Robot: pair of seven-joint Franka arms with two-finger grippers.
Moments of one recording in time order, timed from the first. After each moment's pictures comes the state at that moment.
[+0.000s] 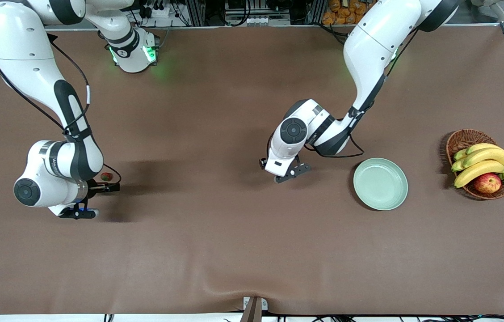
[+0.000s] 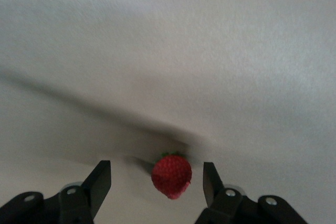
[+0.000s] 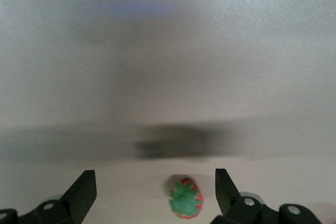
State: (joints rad) left arm -0.43 0.73 -0.33 -1.70 0.12 2.37 -1.17; right arm 0.07 0.66 -0.14 -1.71 0.12 2.06 -0.12
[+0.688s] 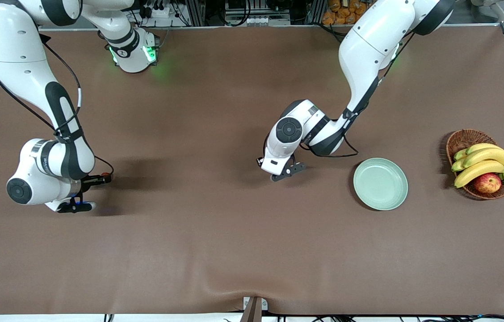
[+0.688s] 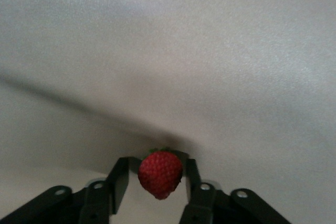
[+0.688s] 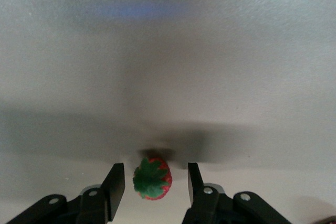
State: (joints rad) left arm -0.44 0.75 -0.33 -1.69 0.12 2.40 -1.19; right arm 0.03 0.66 -0.14 -1.74 0.12 2.01 -0.24
